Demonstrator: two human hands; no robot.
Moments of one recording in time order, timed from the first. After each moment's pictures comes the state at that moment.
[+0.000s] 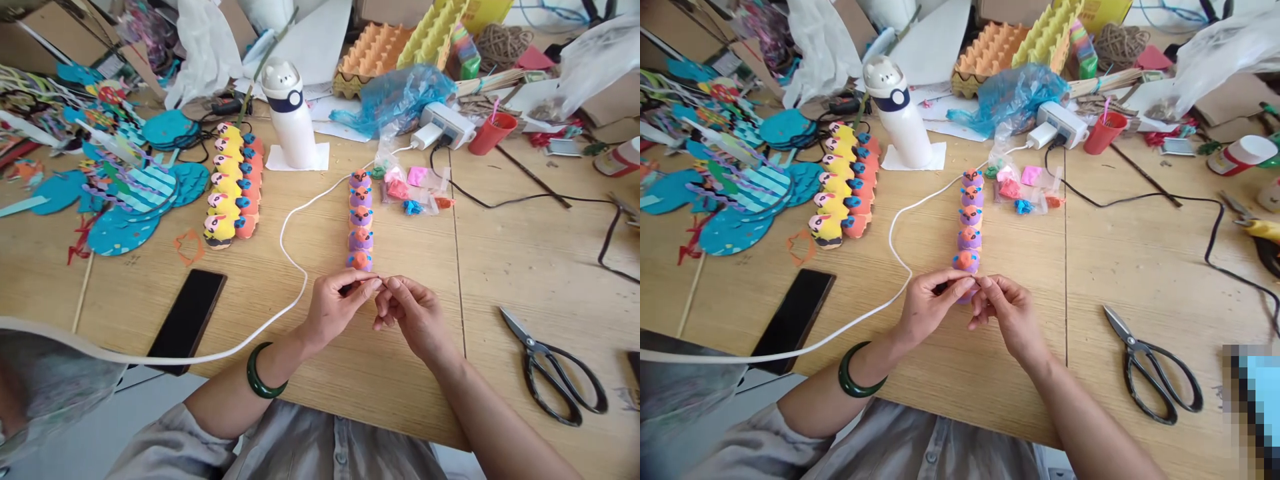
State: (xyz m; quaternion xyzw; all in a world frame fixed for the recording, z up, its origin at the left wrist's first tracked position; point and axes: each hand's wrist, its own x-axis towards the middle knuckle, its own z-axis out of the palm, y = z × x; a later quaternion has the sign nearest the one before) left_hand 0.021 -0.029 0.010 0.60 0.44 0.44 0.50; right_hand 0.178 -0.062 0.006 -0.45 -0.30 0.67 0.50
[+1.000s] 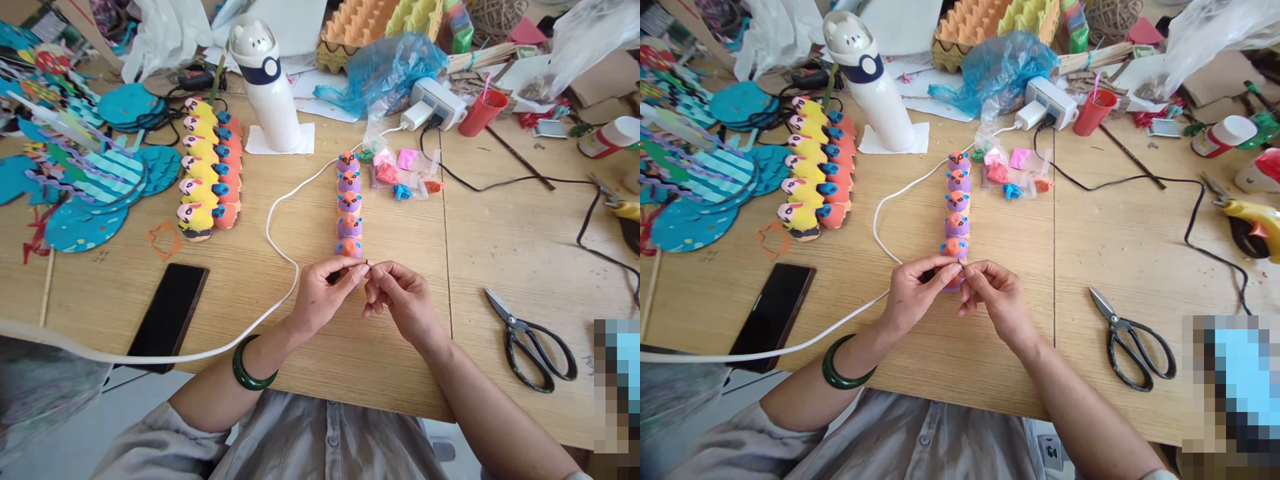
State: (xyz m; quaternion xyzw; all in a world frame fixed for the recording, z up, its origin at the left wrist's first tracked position) left_hand 0.019 -0.030 0.012 0.57 0.46 0.42 0.53; right_hand 0.177 -0.063 0.007 -0.45 -0.30 0.68 0.50
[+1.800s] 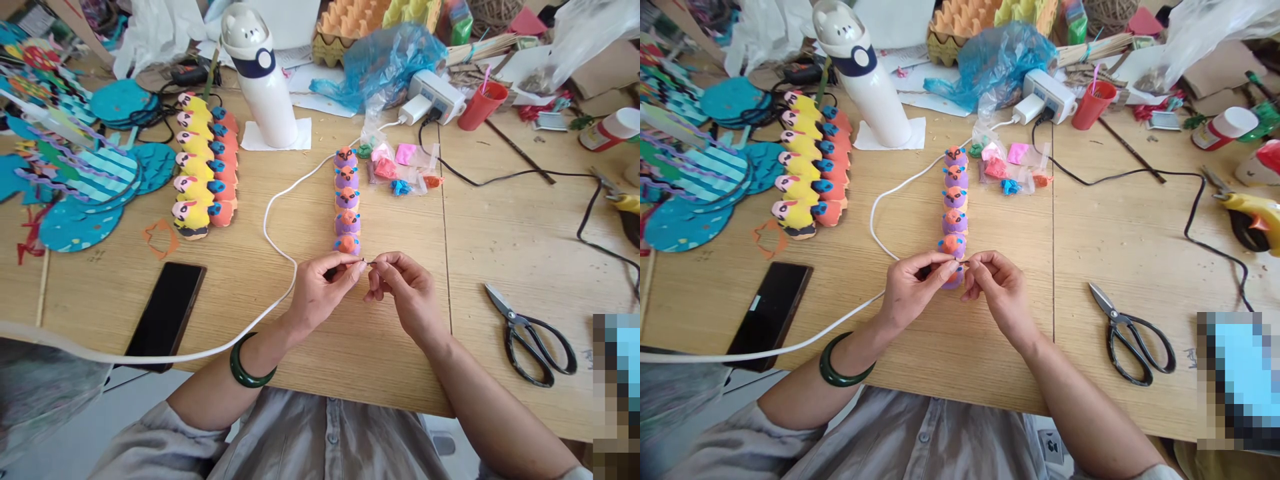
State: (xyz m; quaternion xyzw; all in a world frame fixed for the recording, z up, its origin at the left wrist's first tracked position) left_hand 0.017 -0.029 0.009 0.62 0.47 0.41 0.48; right_hand 0.177 -0.063 0.012 -0.50 -0.33 0.59 0.53
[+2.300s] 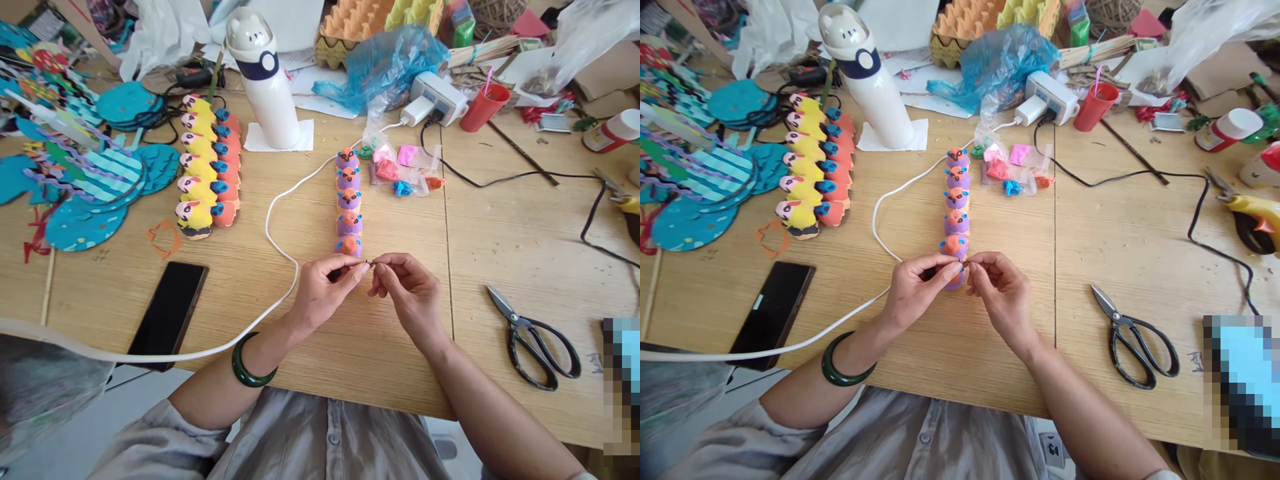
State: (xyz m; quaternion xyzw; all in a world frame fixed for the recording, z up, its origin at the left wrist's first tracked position) left_hand 0.018 -0.029 0.010 0.60 0.47 0.39 0.51; right_hand 0.174 -0.064 0.011 -0.51 -0.40 0.52 0.56
